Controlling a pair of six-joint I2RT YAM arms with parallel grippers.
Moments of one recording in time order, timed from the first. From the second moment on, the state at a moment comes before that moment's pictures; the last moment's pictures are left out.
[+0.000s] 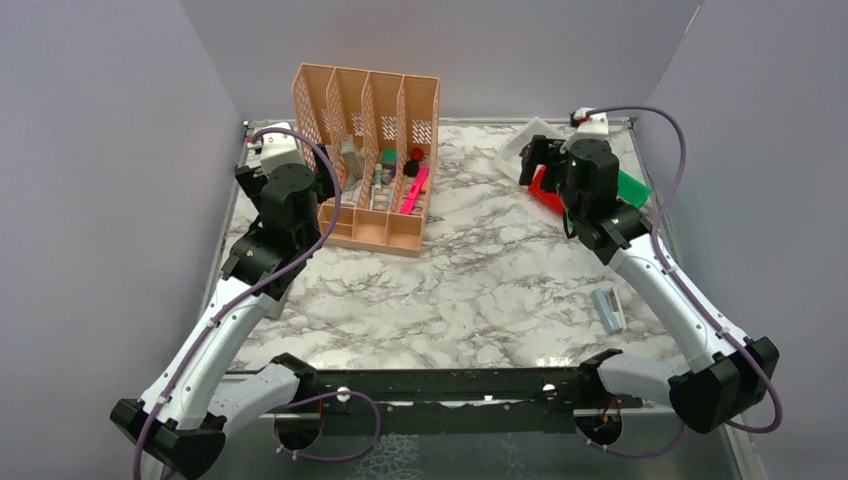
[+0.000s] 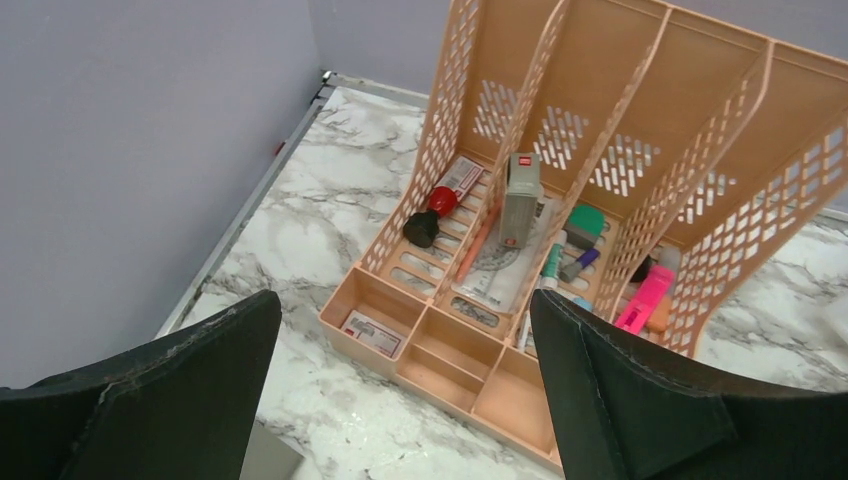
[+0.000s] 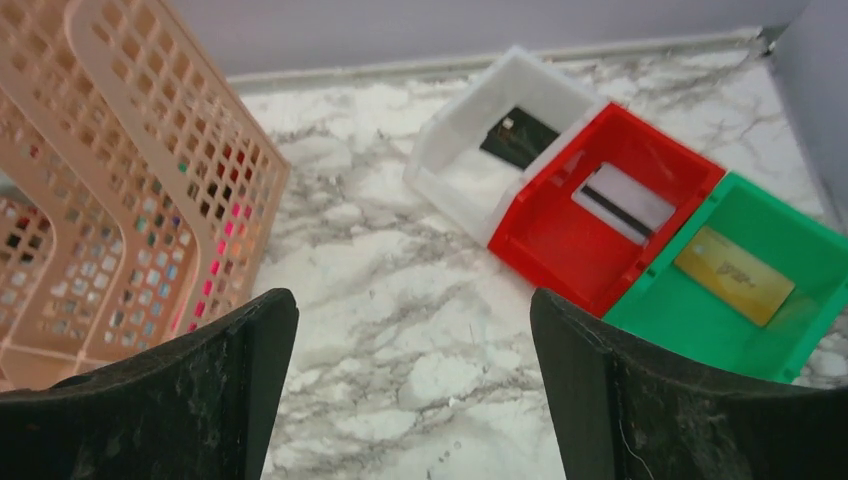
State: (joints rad) left arm -0.50 0.96 1.15 -0.40 -0.78 -0.23; right arm 0.43 1.19 1.19 -0.24 0.41 0.20
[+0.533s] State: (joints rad) left arm -0.24 0.90 0.91 -0.46 -0.53 -0.26; right arm 0.34 1.33 0.88 -0.23 -0.10 0.39
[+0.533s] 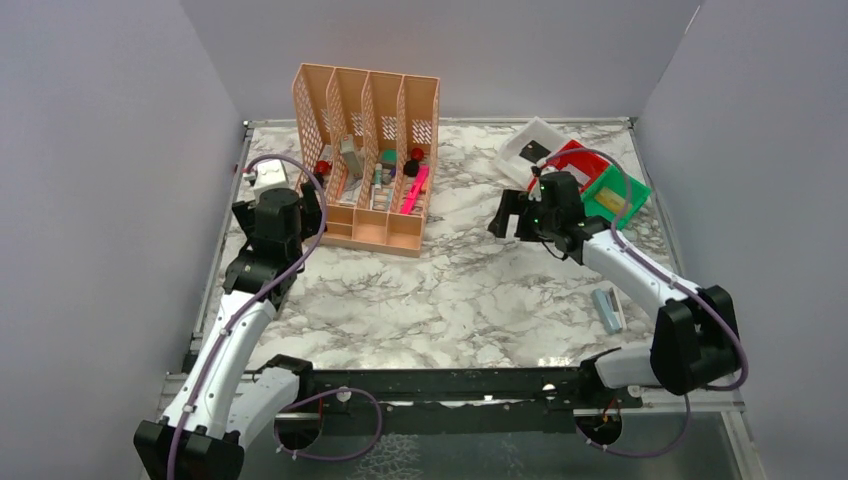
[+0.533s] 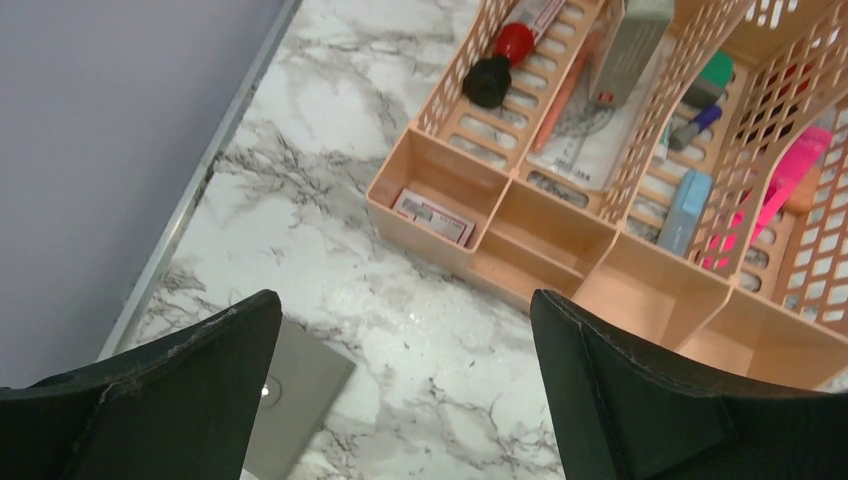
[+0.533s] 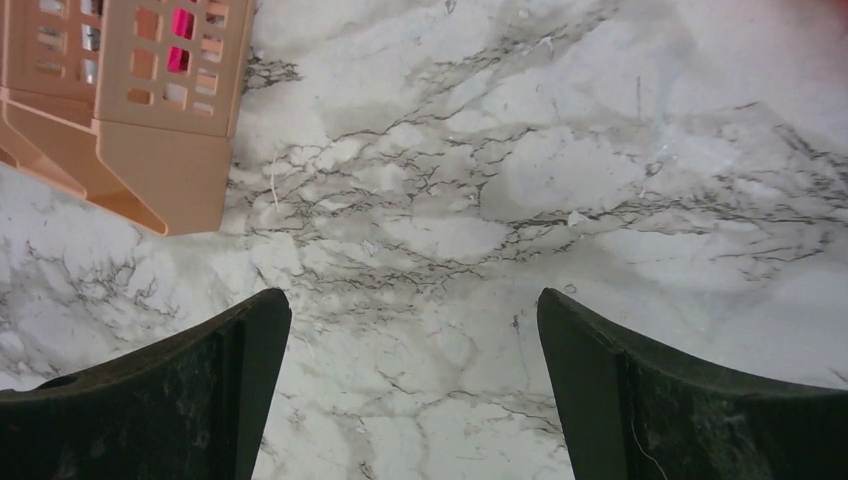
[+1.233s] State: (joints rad) left arm -0.18 0.73 0.73 -0.47 -0.27 -0.24; right arm 0.51 2.12 1.66 -0.48 0.02 0.50
